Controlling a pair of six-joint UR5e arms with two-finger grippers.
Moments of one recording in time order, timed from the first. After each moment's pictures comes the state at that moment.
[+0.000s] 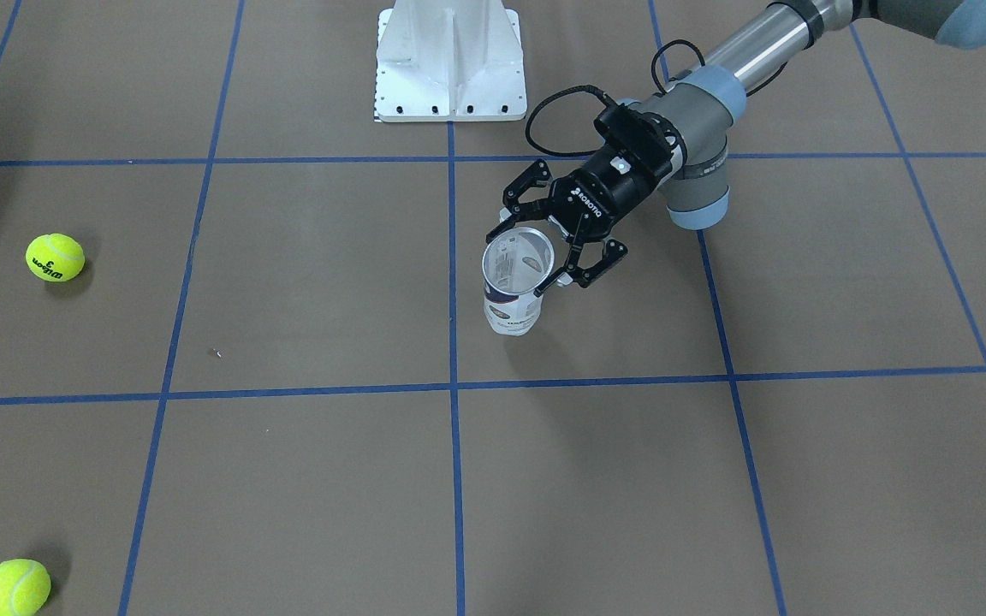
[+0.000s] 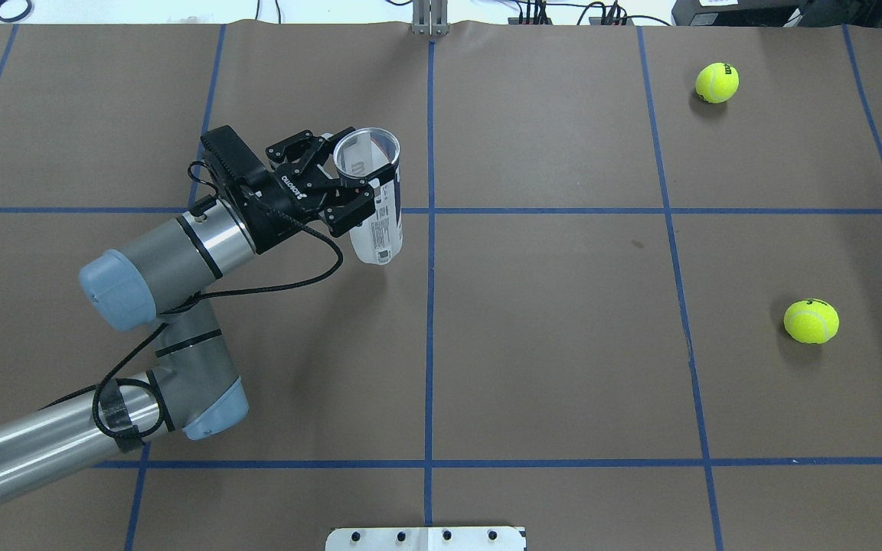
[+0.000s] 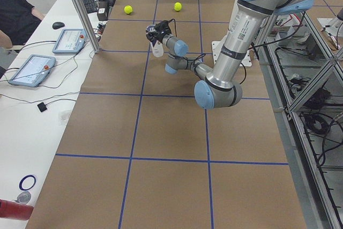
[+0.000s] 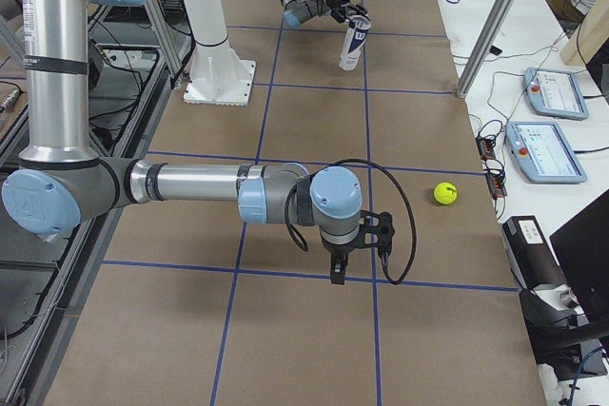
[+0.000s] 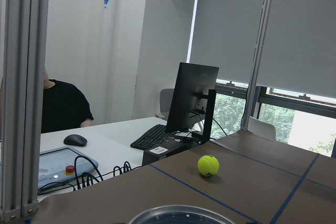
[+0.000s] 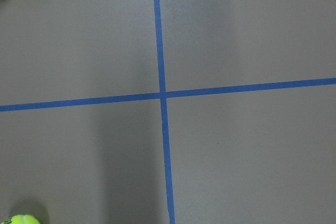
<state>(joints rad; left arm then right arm) -0.53 -2.11 -1.38 -3.30 -1.33 -0.55 1.68 -1.63 1.69 -1.56 2.40 0.06</state>
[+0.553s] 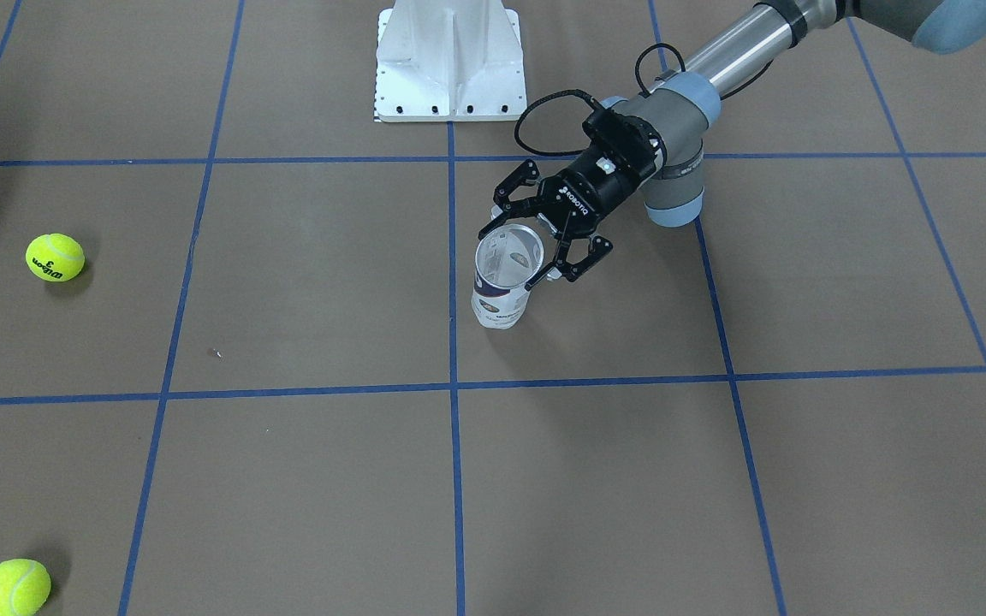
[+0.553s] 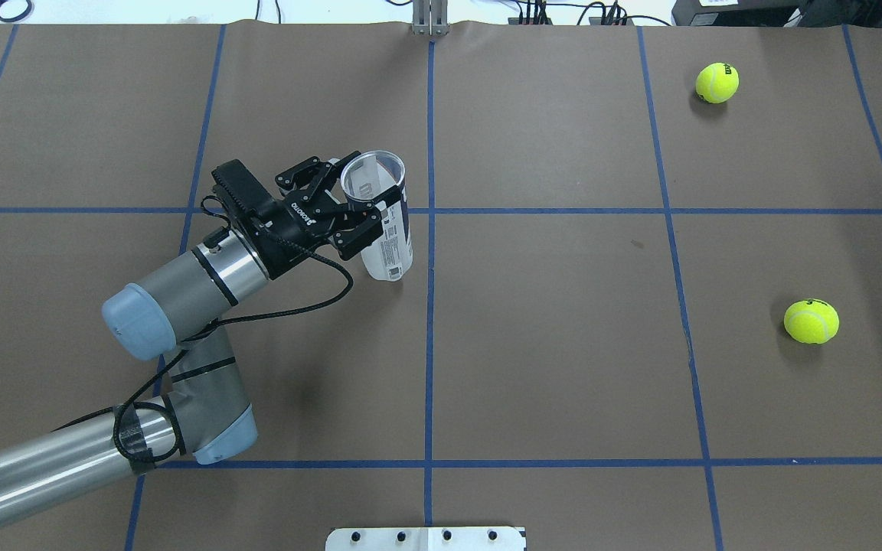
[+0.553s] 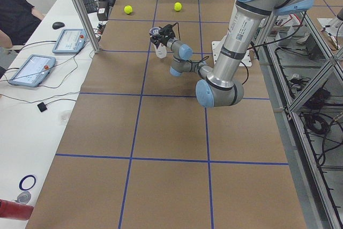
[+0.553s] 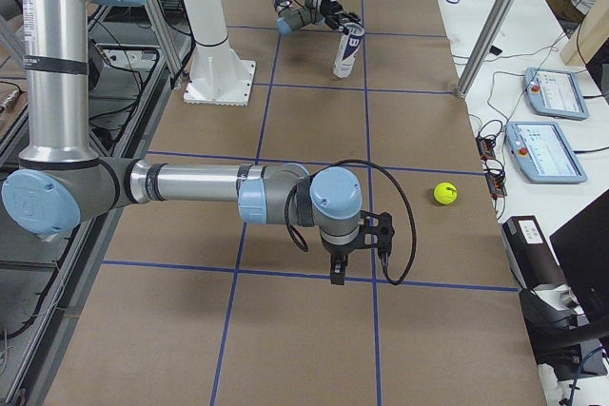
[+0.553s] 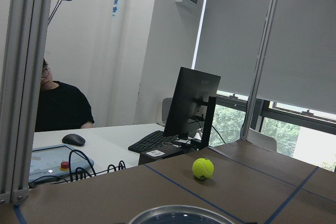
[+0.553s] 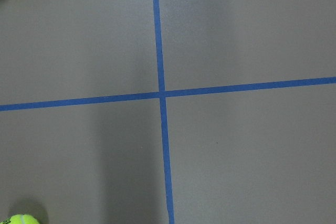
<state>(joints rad) -0.47 -2.12 -1.33 -3.36 -1.26 -0.55 1.68 -1.63 1.68 -1.56 2.40 0.06</state>
